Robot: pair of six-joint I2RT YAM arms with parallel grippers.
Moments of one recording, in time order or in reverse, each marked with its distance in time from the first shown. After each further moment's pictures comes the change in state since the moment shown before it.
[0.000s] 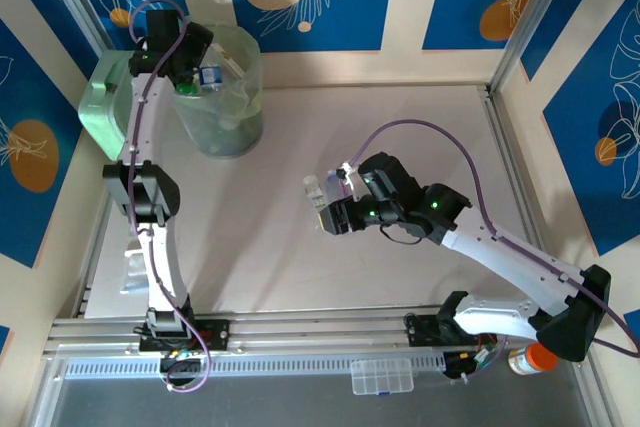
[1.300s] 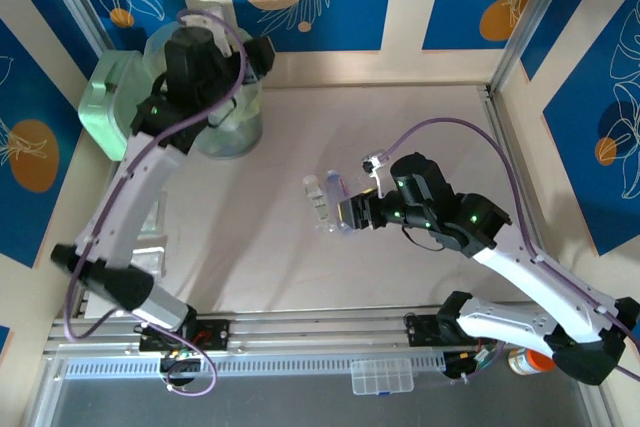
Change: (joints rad) left arm -0.490 -0.710 -0.589 0.258 -0.167 0.591; right arm -0.040 -0.175 0.015 -0.042 0.085 -0.031
